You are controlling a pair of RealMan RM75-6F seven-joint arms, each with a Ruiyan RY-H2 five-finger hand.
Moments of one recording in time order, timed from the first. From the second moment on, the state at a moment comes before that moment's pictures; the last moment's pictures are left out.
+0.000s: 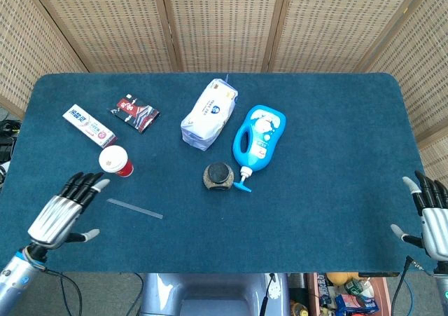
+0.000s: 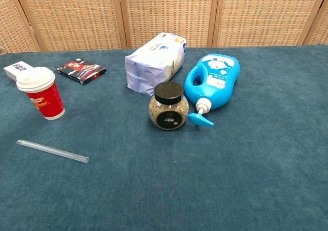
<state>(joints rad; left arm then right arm) -0.31 -1.06 0.04 -1.75 1.72 1.29 0.01 0.07 -1.10 0.08 -1.51 -1.49 1.49 0.11</state>
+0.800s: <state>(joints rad) -0.54 -1.35 -0.01 -1.54 1.52 0.92 0.12 0.08 -1.10 0.09 -1.50 -1.47 1.45 0.14</state>
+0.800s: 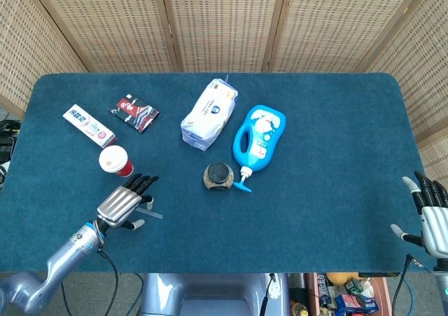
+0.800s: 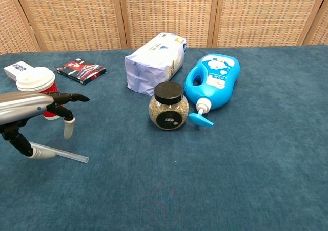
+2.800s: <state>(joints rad) -0.65 -1.53 -0.01 -1.45 1.29 0.84 0.38 0.09 -1.09 0.08 -1.48 -1.45 1.42 0.18</state>
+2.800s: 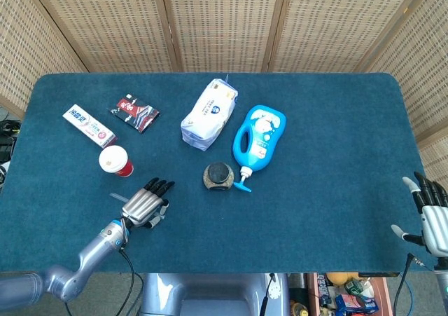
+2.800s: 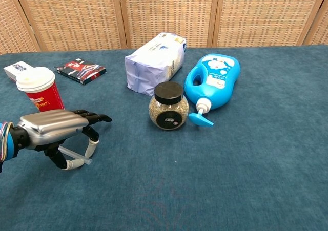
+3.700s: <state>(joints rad) -0.66 -1.53 0.00 -1.46 1.27 0.85 0.38 0.09 -1.09 0.08 -1.48 -1.45 1.42 0.18</state>
